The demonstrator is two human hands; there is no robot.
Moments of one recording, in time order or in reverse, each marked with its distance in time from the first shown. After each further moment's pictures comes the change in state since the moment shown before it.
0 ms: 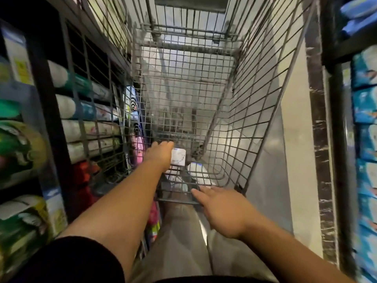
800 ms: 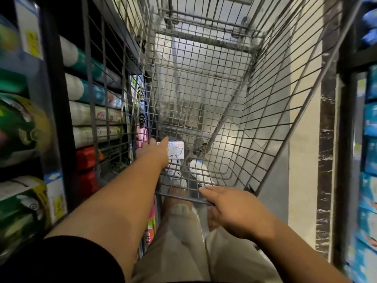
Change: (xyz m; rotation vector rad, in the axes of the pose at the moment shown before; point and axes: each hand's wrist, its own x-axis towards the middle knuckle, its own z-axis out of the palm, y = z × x) left_hand 0.000 -0.031 0.021 -0.054 -0.180 -0.259; right_hand 0.002 0.004 -0.007 0.068 0.035 -0.012
